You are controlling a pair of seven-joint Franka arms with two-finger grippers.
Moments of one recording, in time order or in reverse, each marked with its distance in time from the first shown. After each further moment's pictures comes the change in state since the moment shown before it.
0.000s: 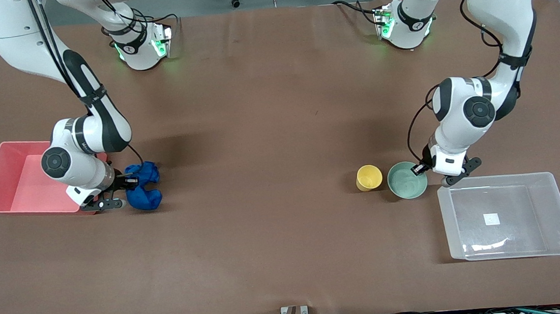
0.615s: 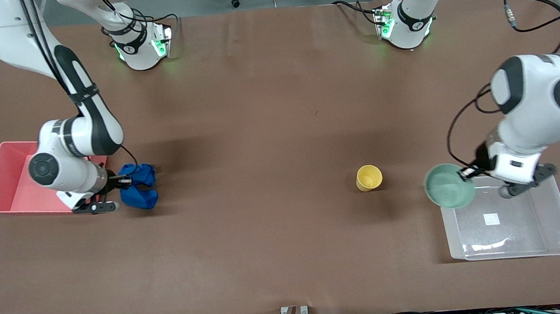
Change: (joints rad) left arm 0.130 -0.007 0.004 0.395 0.001 -0.390 0.301; right arm -0.005 -0.054 -0.010 0.154 0.000 -0.293 0.012
